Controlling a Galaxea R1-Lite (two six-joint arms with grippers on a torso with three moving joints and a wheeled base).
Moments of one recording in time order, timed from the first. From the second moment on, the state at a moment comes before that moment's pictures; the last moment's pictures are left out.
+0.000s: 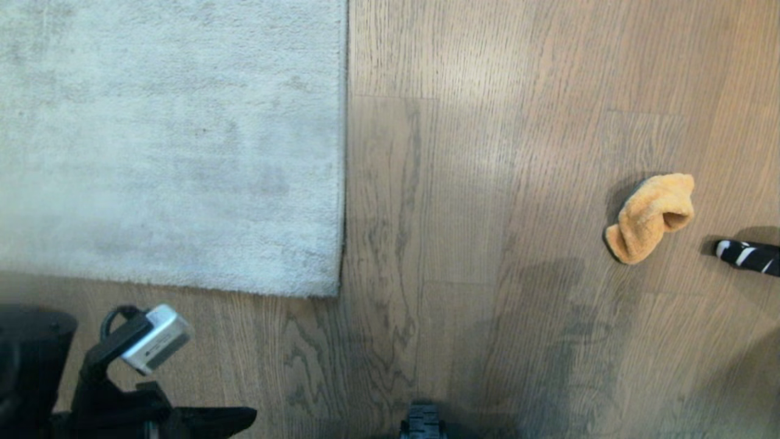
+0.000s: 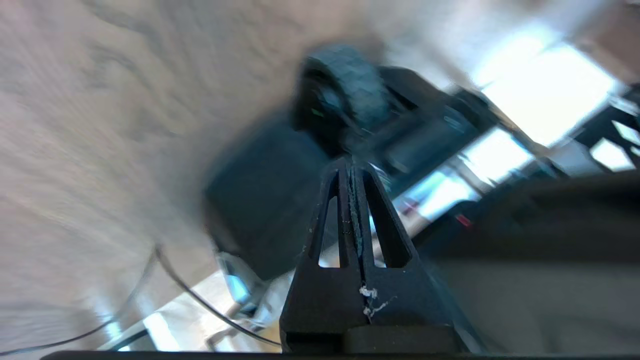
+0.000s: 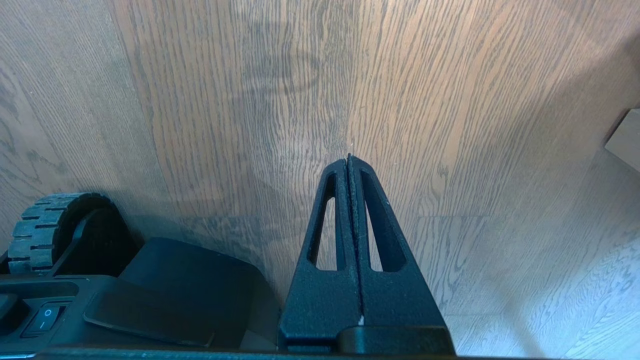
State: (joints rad) left arm -0.46 1.14 -0.40 -0.05 -0.29 -0.11; right arm -0.06 0.27 0.00 -0.05 -0.02 0.02
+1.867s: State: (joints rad) left arm -0.61 1.79 -0.42 -0.85 0.31 -0.06; right arm -0.06 0.27 0.00 -0.05 -0.02 0.02
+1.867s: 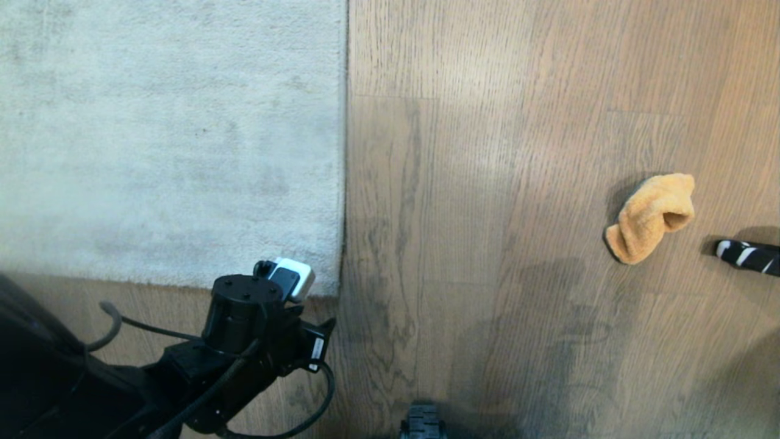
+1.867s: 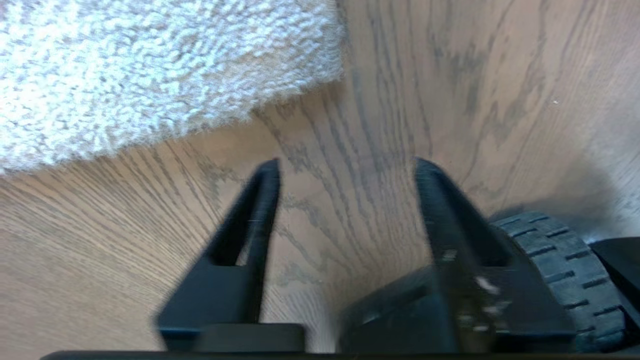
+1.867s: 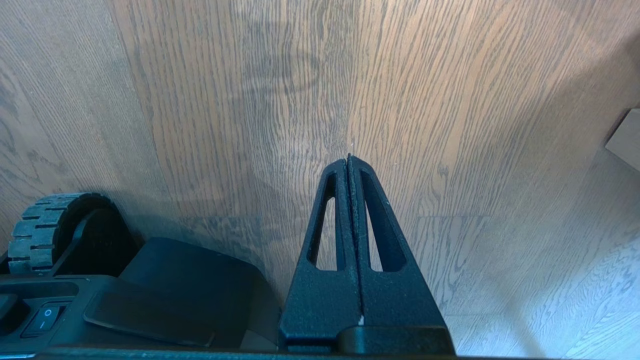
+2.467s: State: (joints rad) left arm -0.52 1.82 -0.45 -0.85 0.31 0.09; right arm -0.06 0.27 0.00 -0.05 -0.02 0.02
